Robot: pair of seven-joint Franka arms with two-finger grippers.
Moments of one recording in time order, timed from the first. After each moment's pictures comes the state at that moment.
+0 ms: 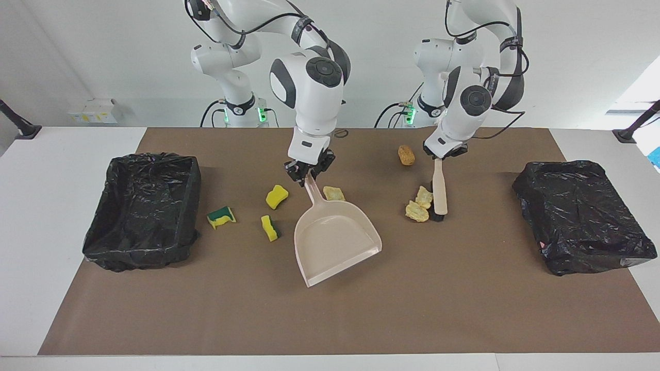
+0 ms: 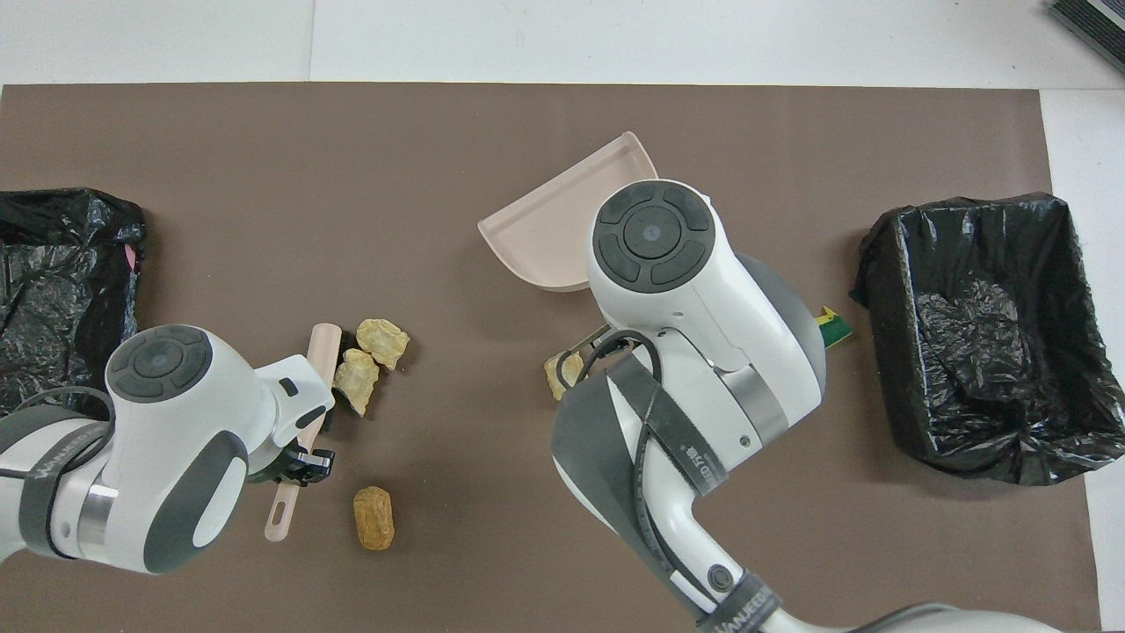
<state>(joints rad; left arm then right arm) -0.27 -0.16 -0.03 -2.35 0.01 1.82 -0.15 0.45 0.28 0.10 -1.56 -0.16 1.73 -0.04</state>
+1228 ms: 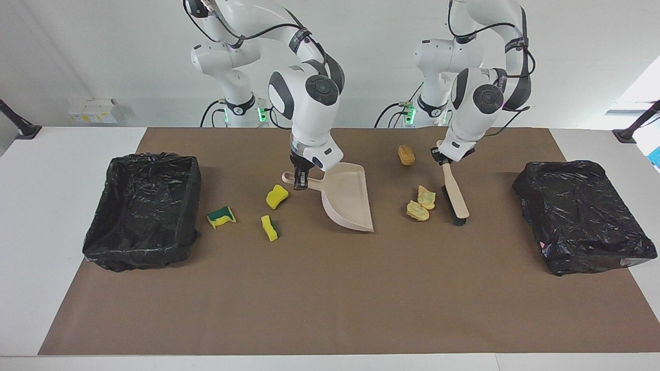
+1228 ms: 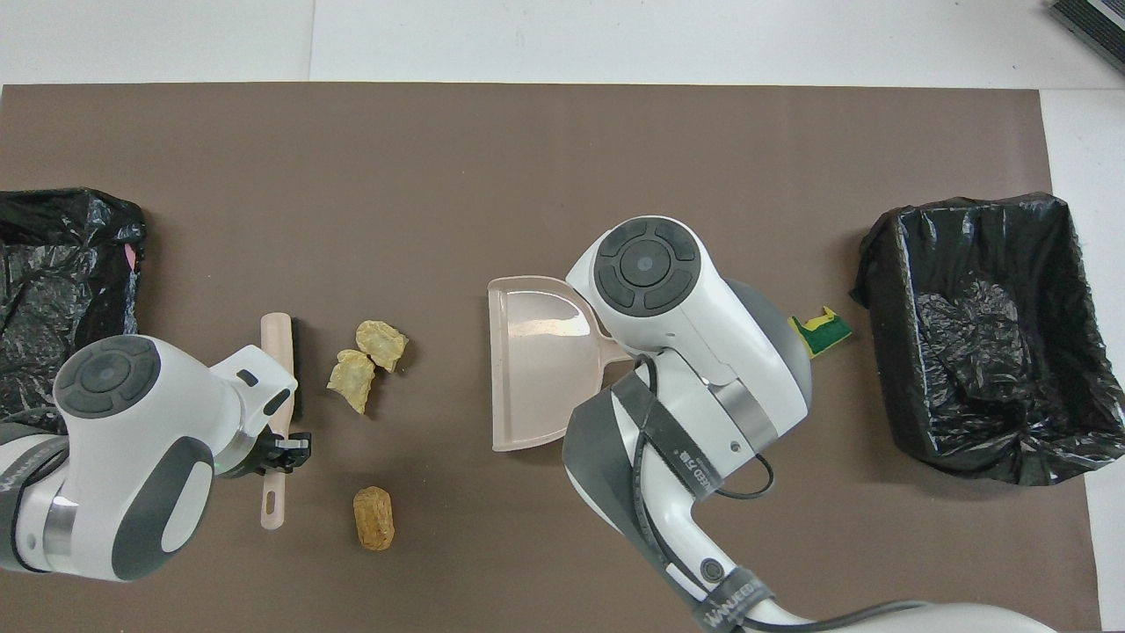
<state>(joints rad) -0.22 -0.16 -0.02 -2.41 0.01 2.01 -0.26 0.44 0.27 0.10 -1.69 -0.20 1.82 -1.01</state>
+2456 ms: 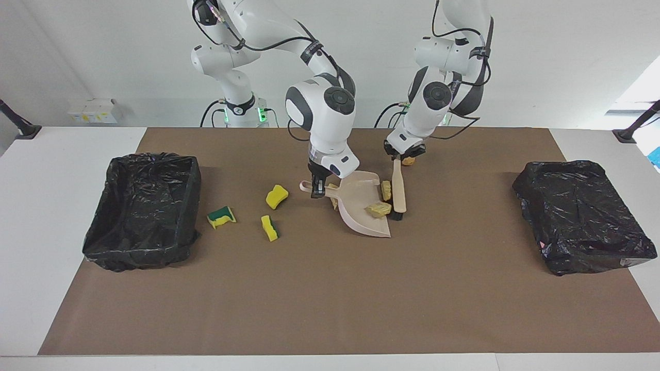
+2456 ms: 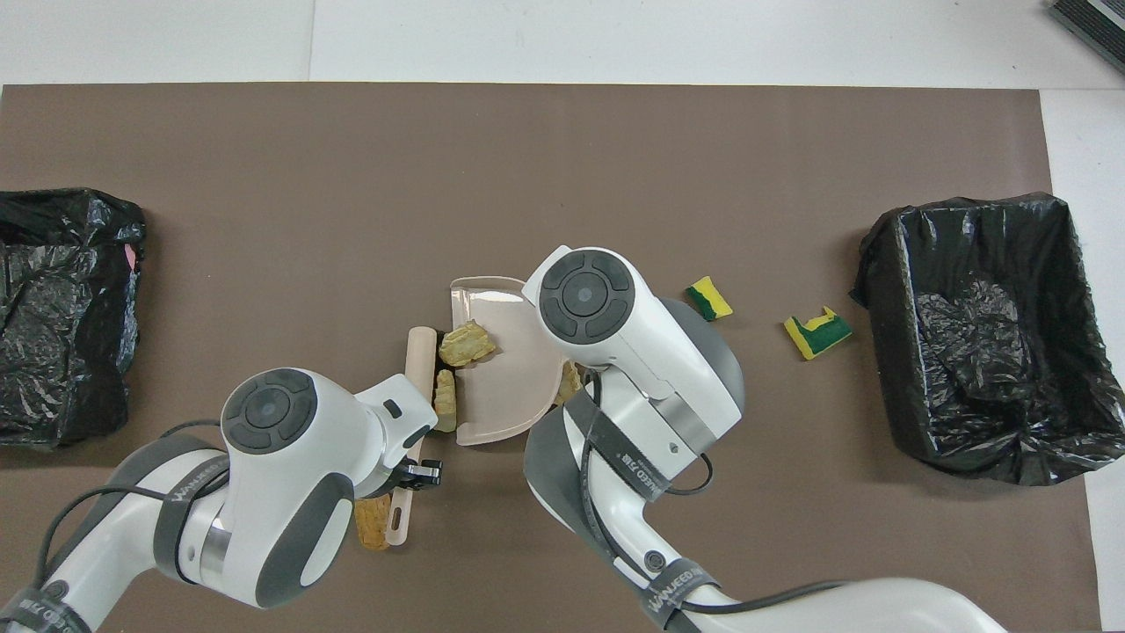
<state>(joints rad) -0.51 -0.13 -0.03 -2.38 -0.23 2.07 -0.30 0.50 0.34 0.10 -1.69 -0.20 1.93 -0.91</state>
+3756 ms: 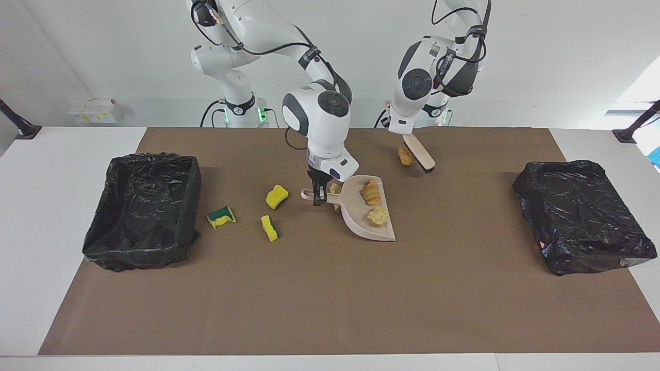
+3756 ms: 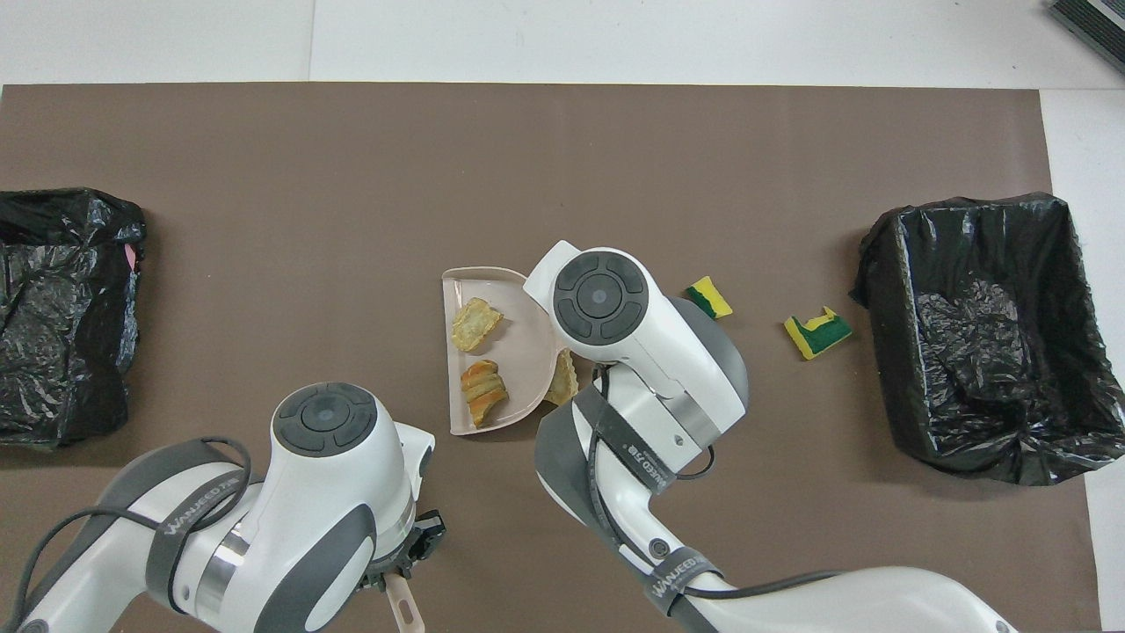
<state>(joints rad) -0.56 -0.22 -0.04 -2.33 -0.20 1.53 -1.05 0.48 0.34 0.10 -1.73 -0.20 2.05 -1.02</state>
